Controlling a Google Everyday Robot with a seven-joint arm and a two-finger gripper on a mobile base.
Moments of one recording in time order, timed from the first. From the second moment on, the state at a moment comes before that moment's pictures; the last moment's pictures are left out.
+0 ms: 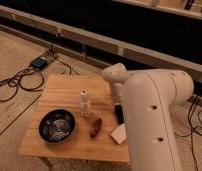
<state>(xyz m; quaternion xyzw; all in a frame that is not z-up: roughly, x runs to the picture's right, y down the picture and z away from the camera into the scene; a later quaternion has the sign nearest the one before) 0.140 0.142 0.879 -0.16 0.46 0.73 0.48</state>
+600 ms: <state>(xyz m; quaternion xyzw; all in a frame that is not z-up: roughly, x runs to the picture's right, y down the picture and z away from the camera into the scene) 0.164 0.144 0.877 -0.14 0.48 0.71 0.49</state>
